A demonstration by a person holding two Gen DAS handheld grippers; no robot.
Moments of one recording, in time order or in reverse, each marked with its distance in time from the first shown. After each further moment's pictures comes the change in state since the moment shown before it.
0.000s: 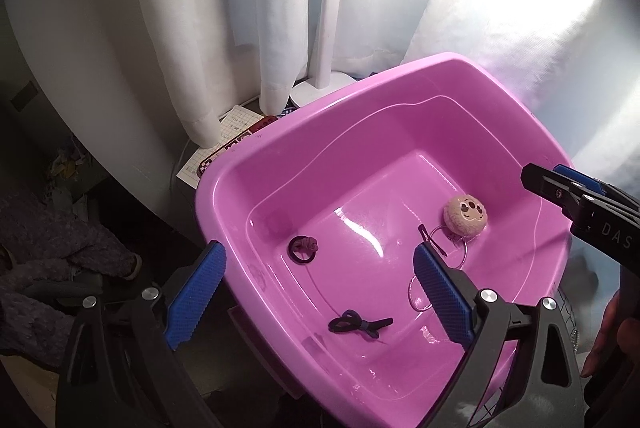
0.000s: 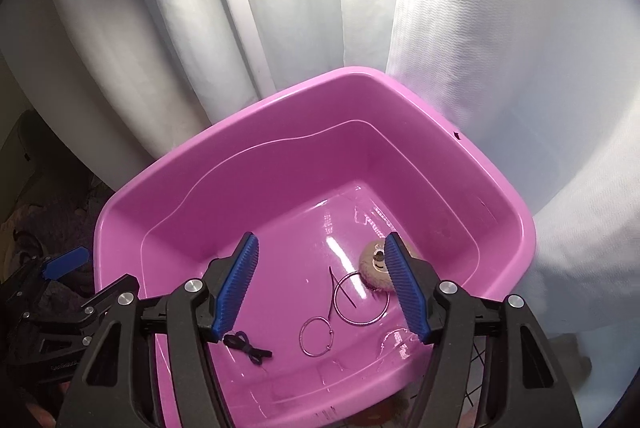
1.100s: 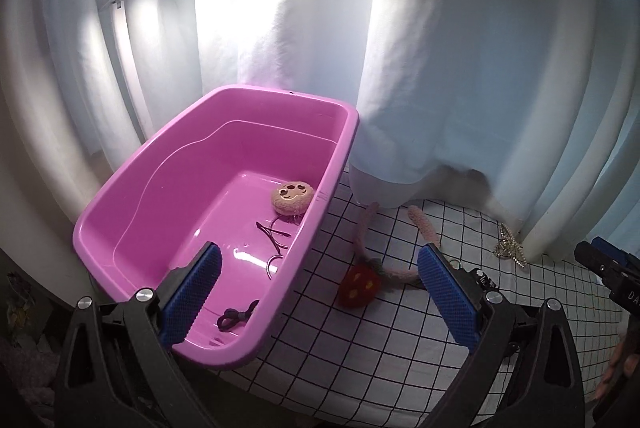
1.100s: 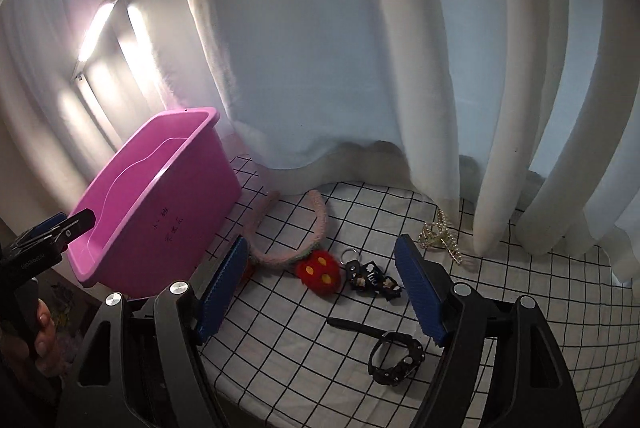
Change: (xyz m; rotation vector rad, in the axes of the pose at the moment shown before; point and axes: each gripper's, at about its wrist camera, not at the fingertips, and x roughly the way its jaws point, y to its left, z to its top) left arm -0.091 -0.120 -0.112 0.491 -0.217 -0.368; right arm -0.220 -0.095 -0.306 0.589 -0.276 -0.407
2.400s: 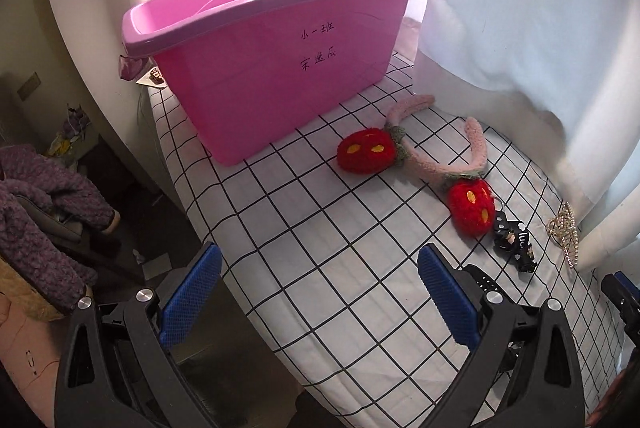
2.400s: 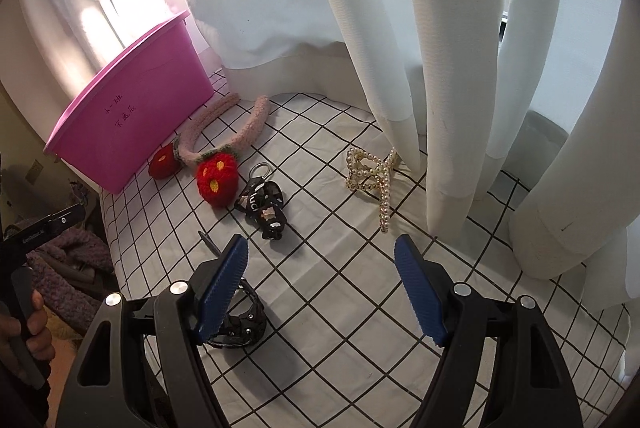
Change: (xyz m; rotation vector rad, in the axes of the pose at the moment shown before) left arm 0.058 -0.097 -0.128 -0.401 0.195 0.371; right arm 0.116 -0.143 -0.028 -0.257 0.217 0.234
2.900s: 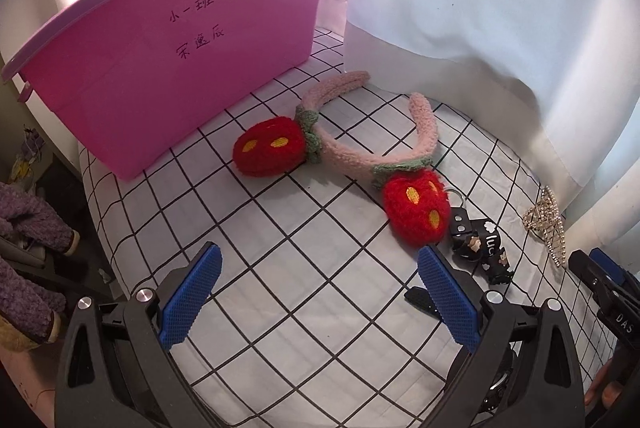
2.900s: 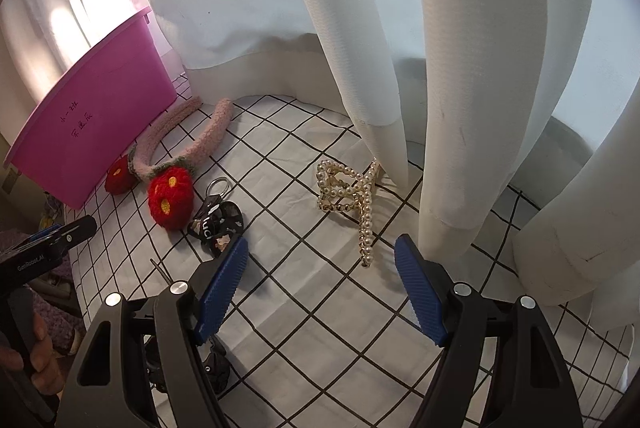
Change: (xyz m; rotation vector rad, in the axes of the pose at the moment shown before) left arm 0.051 -0.068 0.002 0.092 0.007 -0.120; right arm 0.048 -0.015 0.013 0.029 -0.013 -0.081
